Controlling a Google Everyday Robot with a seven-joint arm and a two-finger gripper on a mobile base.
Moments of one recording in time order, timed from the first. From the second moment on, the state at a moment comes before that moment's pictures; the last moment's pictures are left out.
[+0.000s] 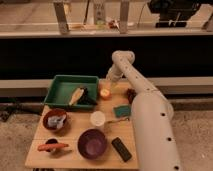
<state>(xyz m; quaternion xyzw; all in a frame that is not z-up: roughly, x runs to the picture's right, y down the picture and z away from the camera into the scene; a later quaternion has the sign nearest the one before) 0.044 -0.031 0.998 -0.23 -0.20 -0.25 0.92</state>
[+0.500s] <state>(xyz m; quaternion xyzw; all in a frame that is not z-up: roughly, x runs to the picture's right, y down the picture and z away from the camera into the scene) 0.045 -0.034 0.969 -0.23 -0.20 -0.27 0.91</state>
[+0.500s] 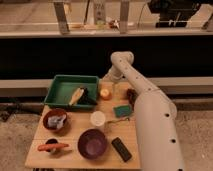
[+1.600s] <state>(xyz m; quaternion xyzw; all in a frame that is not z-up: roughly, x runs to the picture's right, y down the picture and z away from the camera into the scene) 0.005 0.011 0.983 -0.27 -0.22 -0.22 0.91</state>
